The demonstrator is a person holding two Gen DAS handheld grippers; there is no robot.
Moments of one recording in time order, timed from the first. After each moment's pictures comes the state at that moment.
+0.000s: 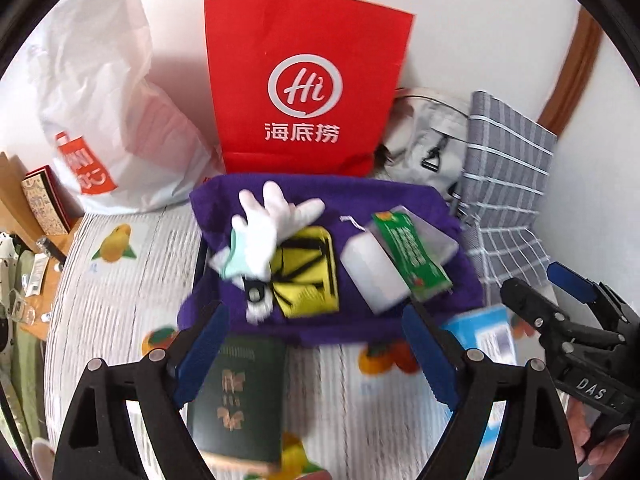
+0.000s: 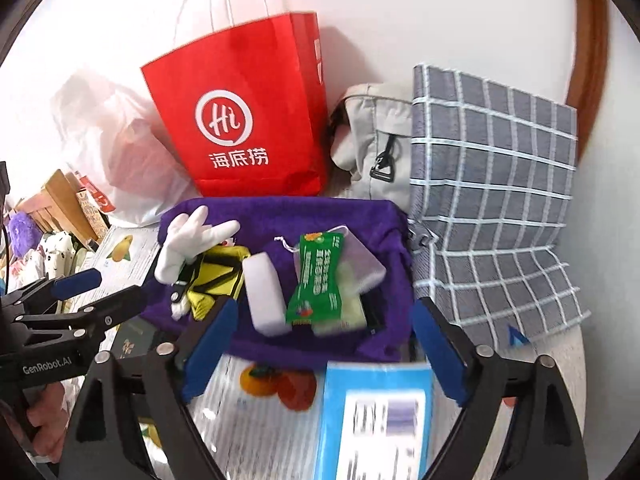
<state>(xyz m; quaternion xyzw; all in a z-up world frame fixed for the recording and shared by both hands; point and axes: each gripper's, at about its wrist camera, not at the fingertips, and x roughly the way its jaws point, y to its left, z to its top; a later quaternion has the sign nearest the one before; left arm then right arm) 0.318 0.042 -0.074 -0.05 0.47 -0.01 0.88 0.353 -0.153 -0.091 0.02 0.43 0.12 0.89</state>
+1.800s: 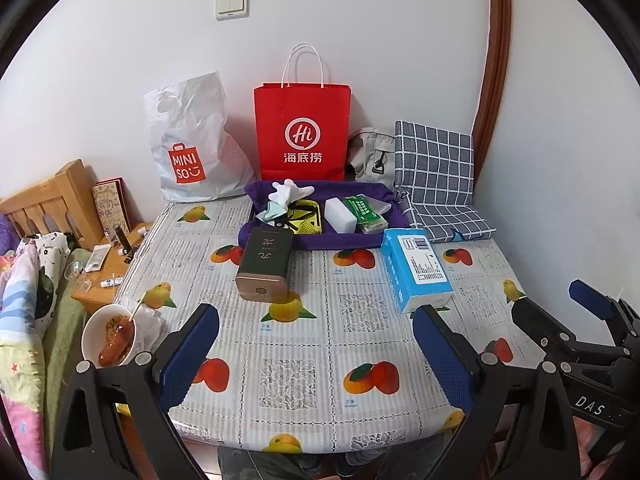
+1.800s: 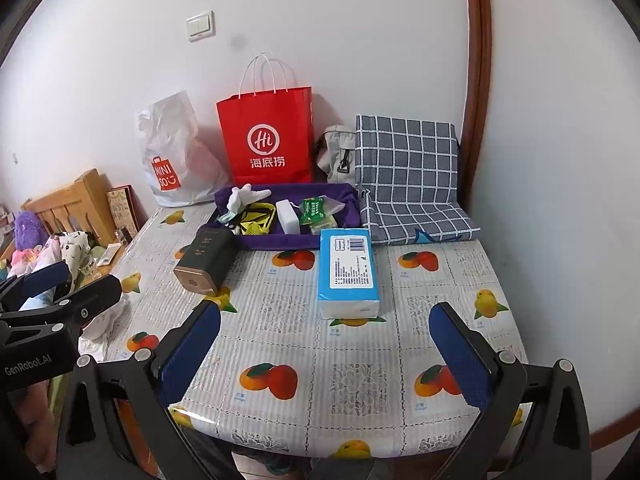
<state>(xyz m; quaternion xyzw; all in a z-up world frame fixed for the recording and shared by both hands) 0.031 0.001 0.009 -0.02 0.36 0.02 0.93 0.049 -0.199 -0.014 0.01 0.35 0.08 0.93</state>
